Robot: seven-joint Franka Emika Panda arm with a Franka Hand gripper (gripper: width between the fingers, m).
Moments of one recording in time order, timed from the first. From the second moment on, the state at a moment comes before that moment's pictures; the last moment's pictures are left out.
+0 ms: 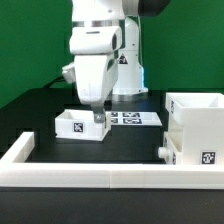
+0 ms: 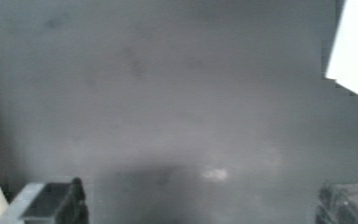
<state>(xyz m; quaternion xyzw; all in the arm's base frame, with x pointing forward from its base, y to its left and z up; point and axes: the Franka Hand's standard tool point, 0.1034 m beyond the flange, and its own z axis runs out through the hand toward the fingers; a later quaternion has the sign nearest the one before) 0.527 -0.065 0.076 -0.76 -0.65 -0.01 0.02</state>
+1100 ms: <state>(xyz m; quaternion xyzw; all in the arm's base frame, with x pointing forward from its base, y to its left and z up) 0.500 -0.088 0.082 -0.92 -0.39 -0.02 0.02</state>
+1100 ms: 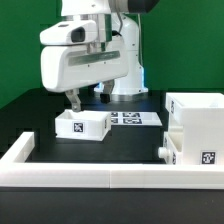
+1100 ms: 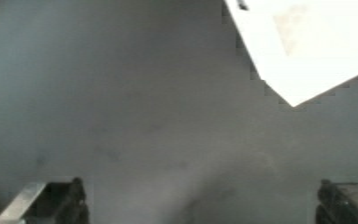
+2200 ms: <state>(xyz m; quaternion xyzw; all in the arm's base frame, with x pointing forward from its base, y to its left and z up) 0.457 -0.077 0.063 -1.00 0.01 -0.03 0.03</state>
